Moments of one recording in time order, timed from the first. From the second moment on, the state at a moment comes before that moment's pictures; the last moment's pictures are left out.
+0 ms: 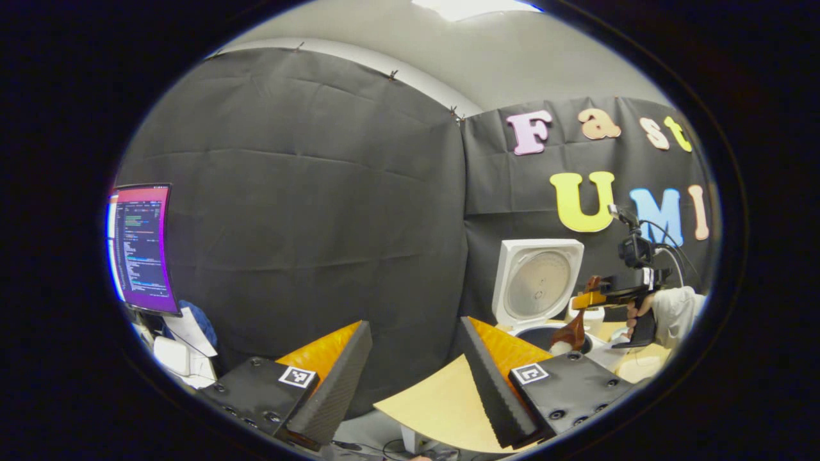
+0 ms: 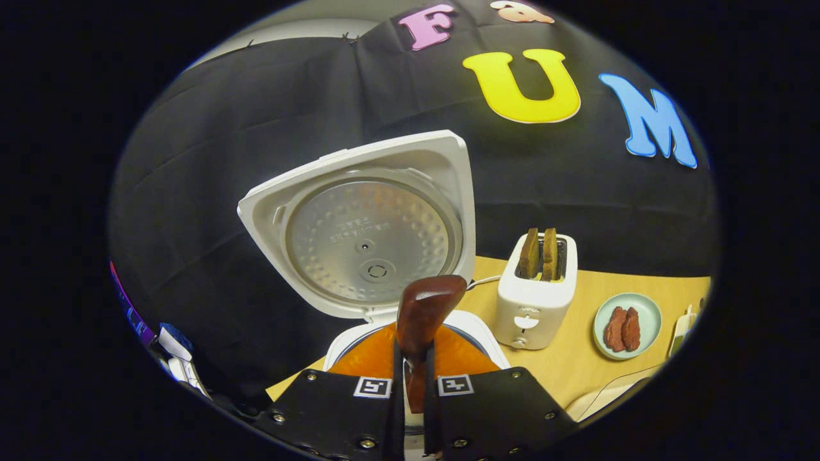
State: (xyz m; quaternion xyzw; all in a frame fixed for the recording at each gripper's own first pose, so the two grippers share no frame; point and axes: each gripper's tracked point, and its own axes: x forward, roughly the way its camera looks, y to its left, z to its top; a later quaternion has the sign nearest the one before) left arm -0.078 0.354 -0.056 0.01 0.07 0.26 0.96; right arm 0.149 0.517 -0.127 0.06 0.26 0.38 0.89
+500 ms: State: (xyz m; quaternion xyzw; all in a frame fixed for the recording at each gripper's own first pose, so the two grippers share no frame) left arm -0.075 0.348 -0.053 0.00 0.06 0.25 0.97; right arm 0.133 0.514 -0.097 -0.11 0.14 0.41 0.90
